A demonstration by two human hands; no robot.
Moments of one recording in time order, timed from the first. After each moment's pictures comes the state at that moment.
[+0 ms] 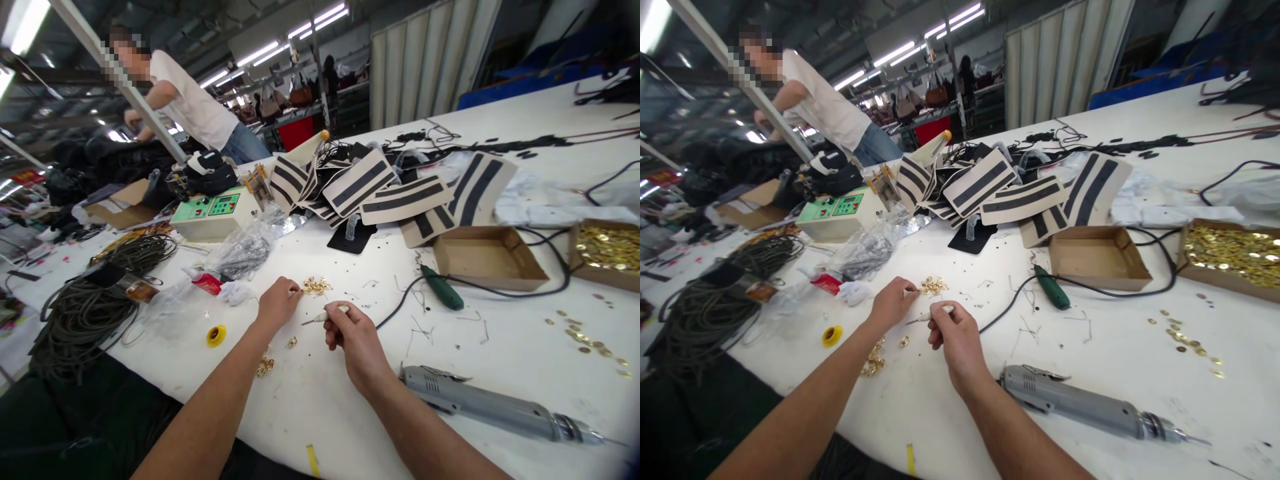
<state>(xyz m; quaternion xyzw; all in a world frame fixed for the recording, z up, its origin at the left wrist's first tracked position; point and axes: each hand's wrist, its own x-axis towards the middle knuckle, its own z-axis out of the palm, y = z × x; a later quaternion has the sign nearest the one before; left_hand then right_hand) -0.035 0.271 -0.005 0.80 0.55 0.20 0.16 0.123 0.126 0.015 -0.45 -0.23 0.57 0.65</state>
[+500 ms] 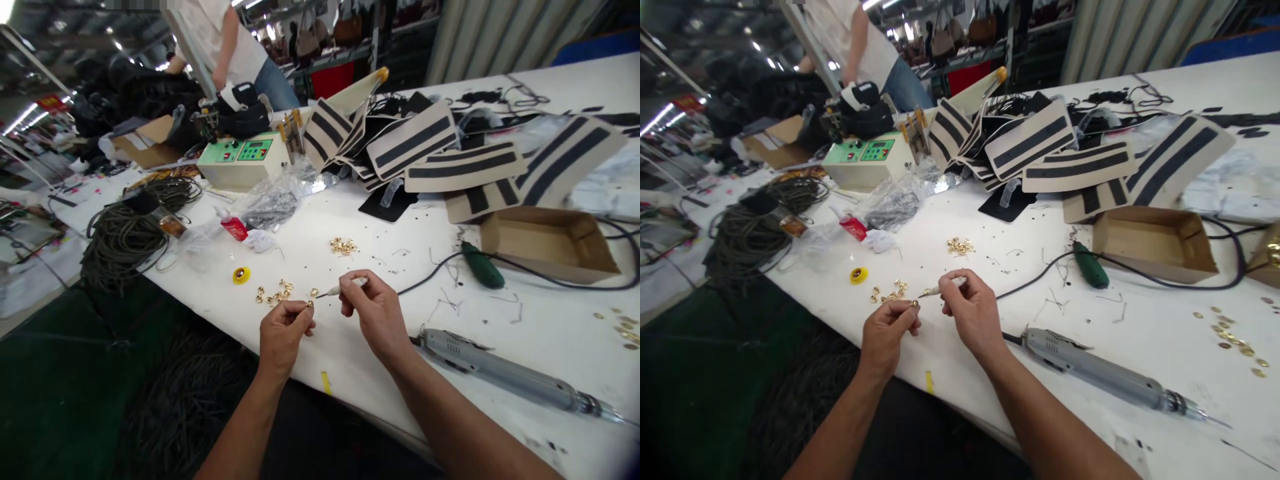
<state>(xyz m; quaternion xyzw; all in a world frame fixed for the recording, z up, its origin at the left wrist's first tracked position) -0.072 0.089 -0.015 0.44 0.55 0.52 0.48 0.103 0.099 0.028 -0.50 -0.44 0.48 0.57</state>
